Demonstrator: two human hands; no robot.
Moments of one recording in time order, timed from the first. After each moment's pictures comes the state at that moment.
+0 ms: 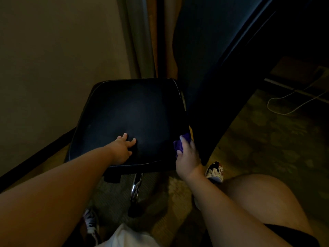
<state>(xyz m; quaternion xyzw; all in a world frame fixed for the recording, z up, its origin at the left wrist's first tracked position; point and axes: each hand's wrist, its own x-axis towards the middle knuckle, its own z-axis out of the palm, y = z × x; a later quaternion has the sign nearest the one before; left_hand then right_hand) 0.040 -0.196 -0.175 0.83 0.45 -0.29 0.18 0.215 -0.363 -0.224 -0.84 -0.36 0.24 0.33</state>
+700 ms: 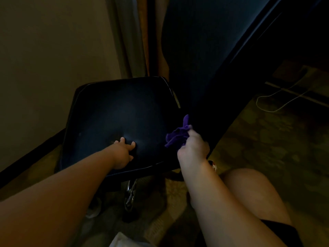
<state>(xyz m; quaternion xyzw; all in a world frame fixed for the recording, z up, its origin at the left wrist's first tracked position) 0.057 -0.190 -0.182 0.83 0.42 -0.33 0.16 0.222 -0.319 -0.151 -0.50 0.24 0.30 0.78</state>
